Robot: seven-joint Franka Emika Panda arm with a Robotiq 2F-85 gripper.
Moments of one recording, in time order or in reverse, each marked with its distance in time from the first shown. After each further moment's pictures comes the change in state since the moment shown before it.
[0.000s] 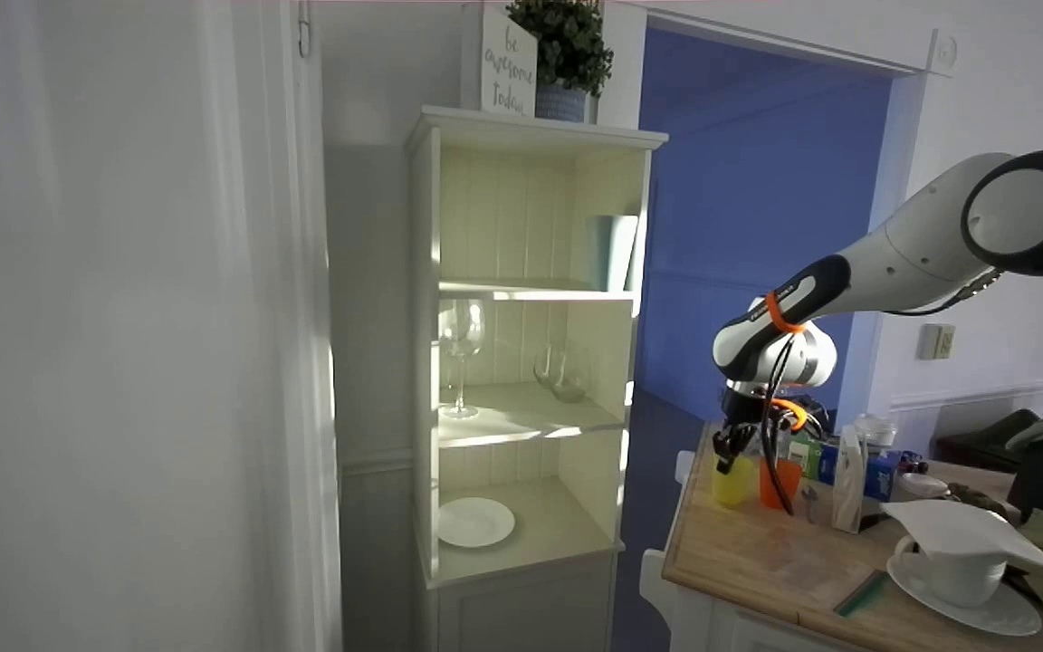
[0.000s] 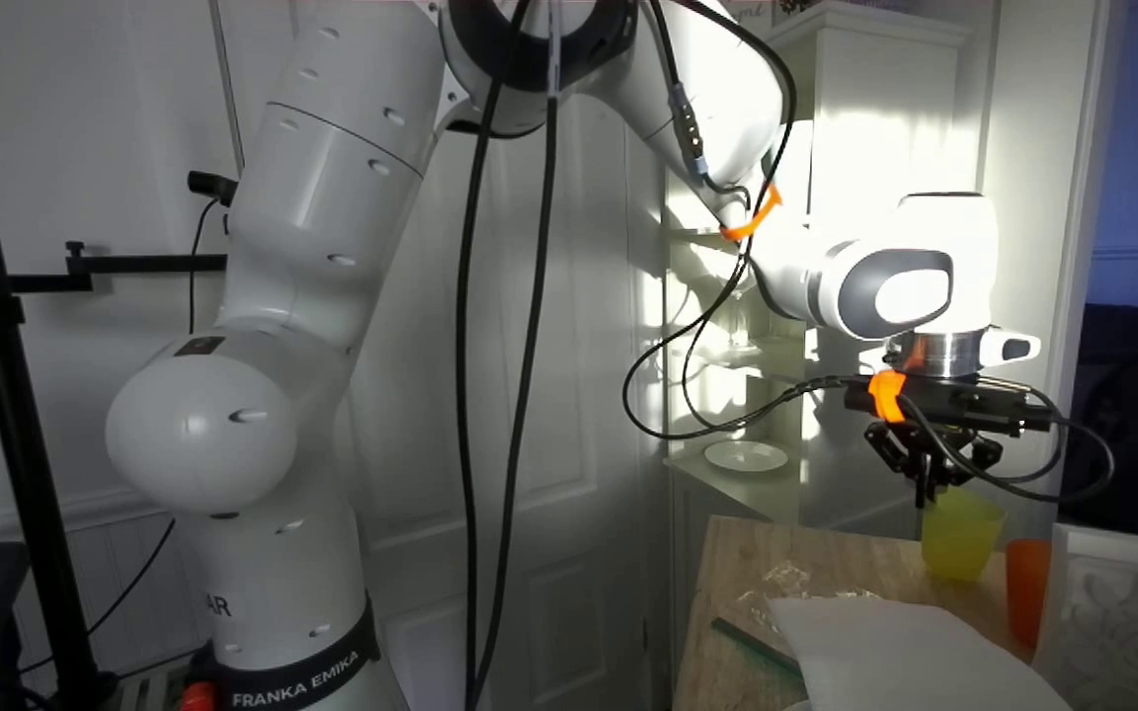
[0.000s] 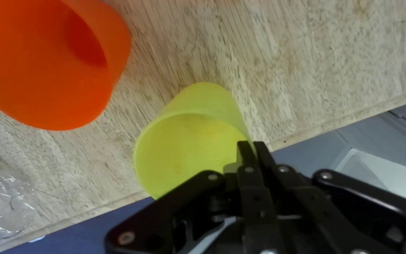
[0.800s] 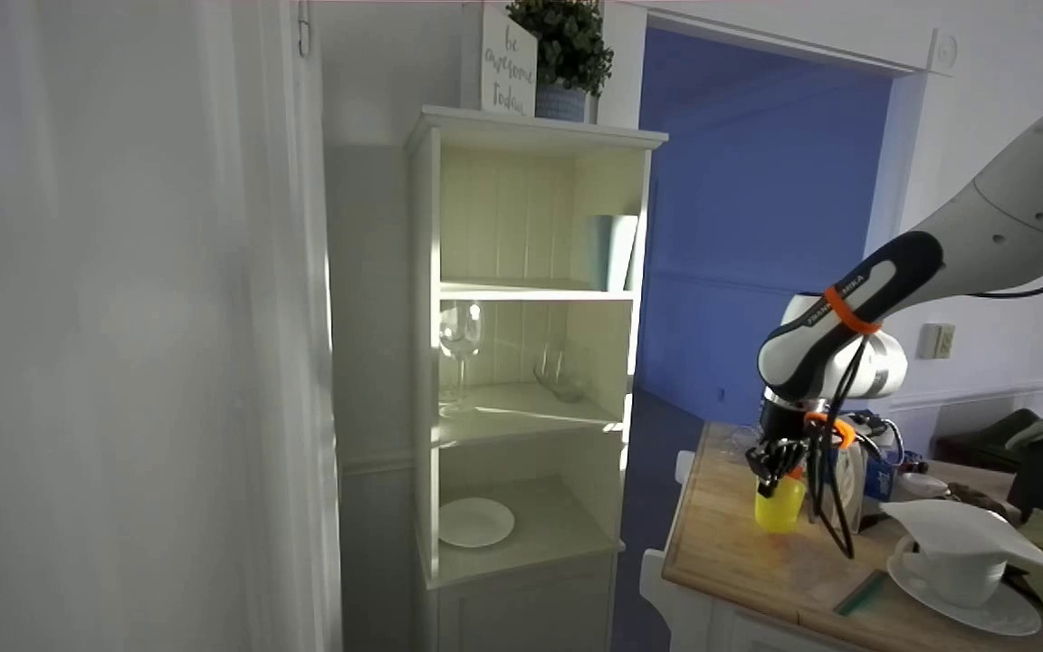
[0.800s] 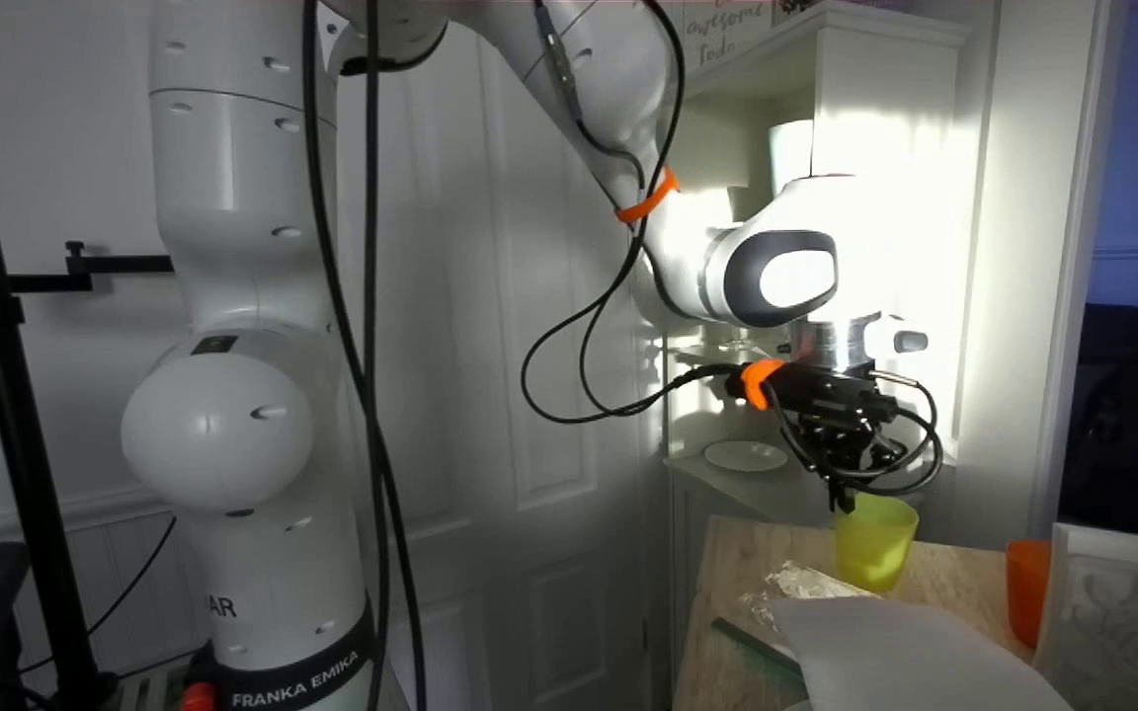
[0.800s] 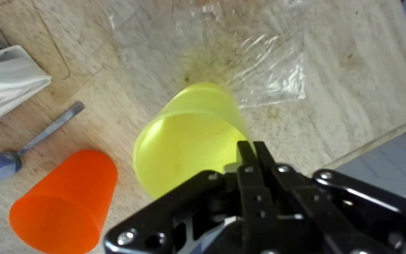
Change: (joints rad) arm 0.084 -0.334 -0.062 -0.457 -0.113 0.125 0.332
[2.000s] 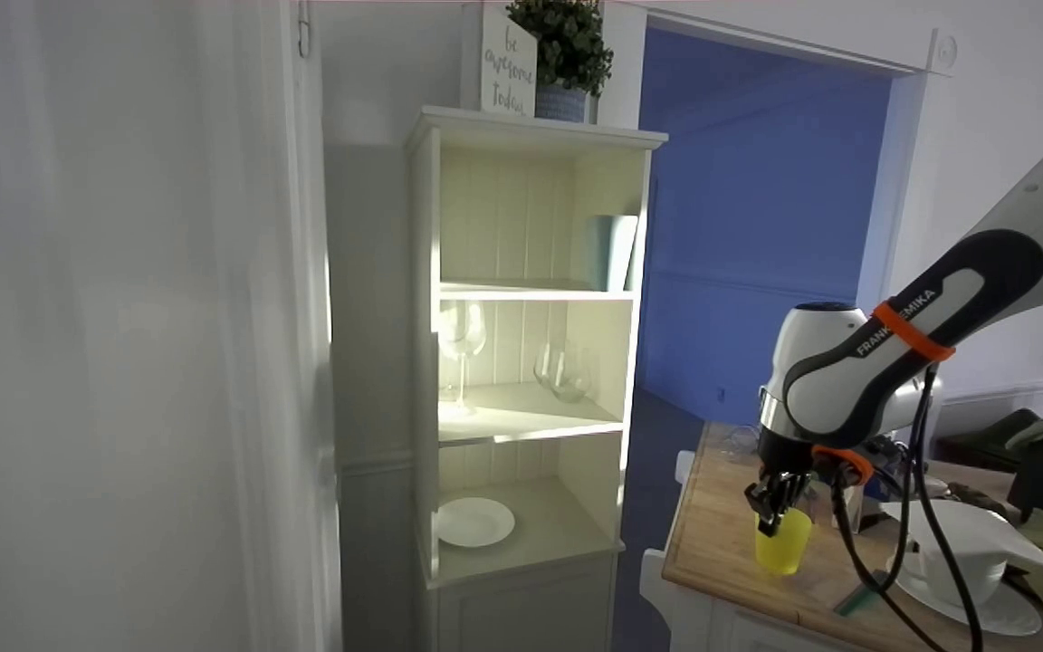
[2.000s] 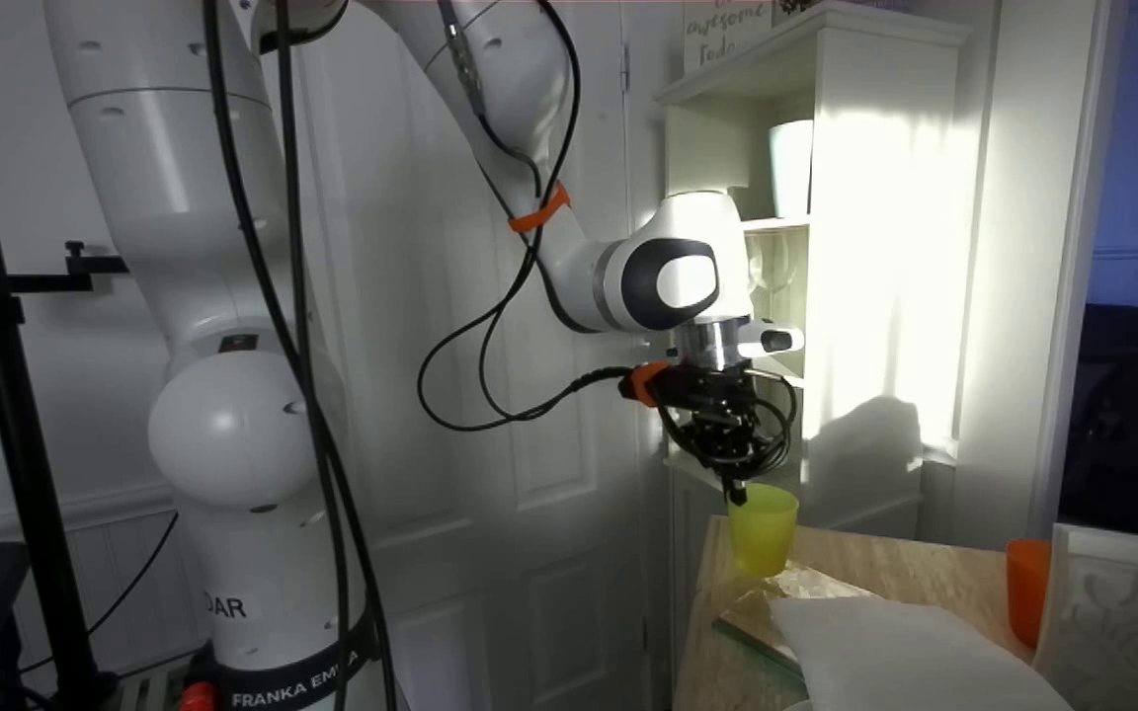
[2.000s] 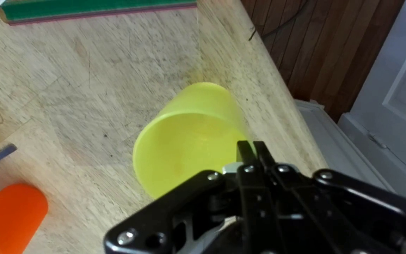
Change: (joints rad) arm 0.125 -0.204 0.031 -0.275 -0.150 0.061 0.196
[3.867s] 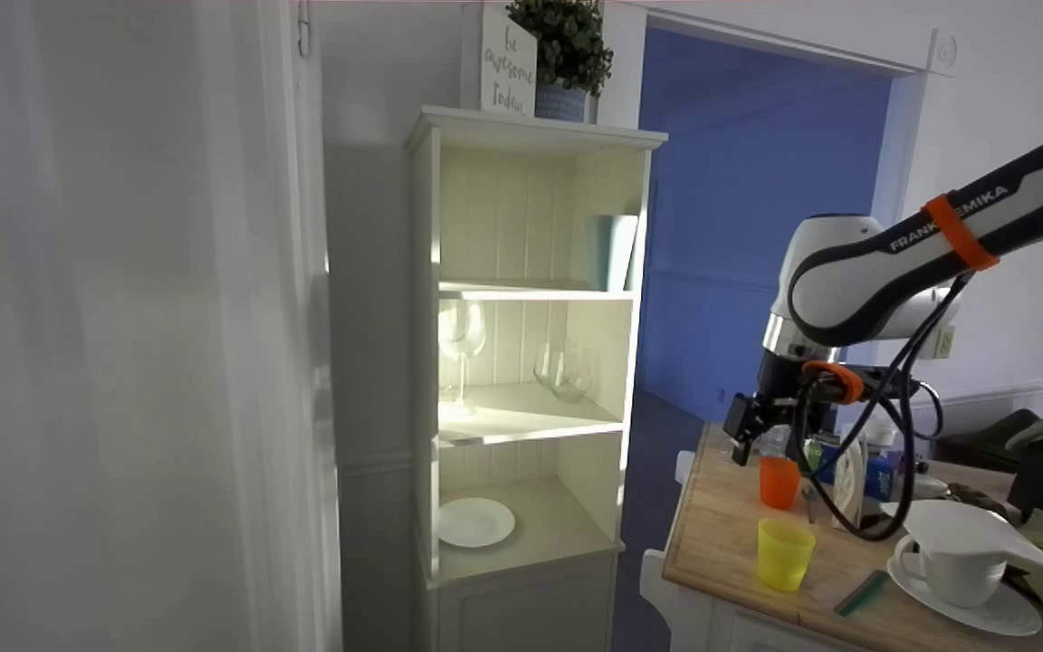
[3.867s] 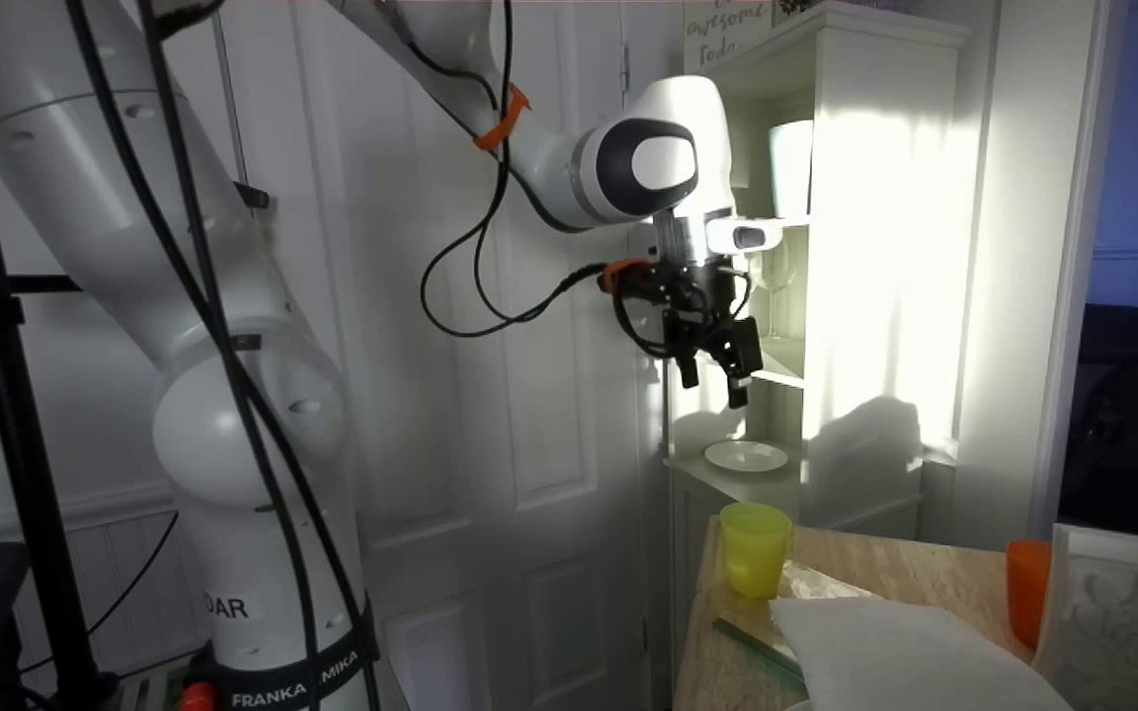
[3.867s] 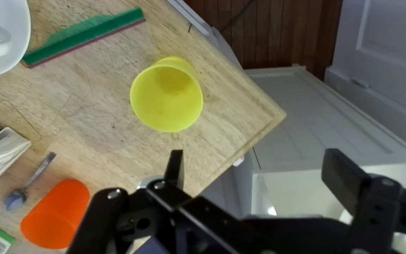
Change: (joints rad) arm 0.024 -0.241 0.036 0.090 0.109 -0.315 0.246
